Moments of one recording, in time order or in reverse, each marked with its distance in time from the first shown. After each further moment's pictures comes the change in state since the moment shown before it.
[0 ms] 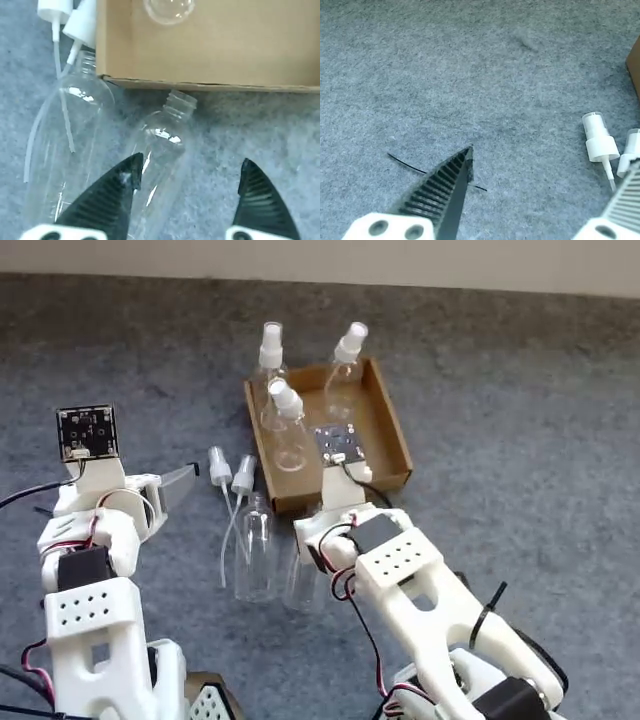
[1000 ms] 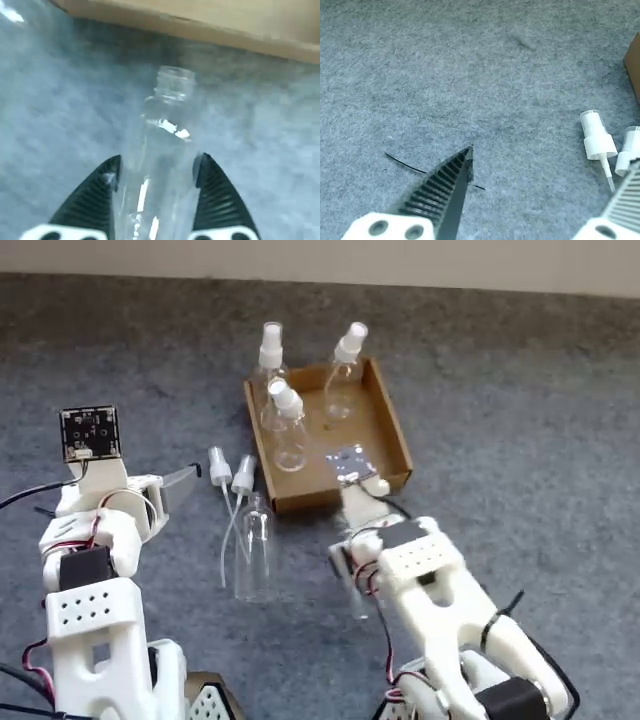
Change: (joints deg) left arm 0.5 0.0 0.4 0.0 0.0; right arm 12.9 -0.9 7.4 3.8 24.7
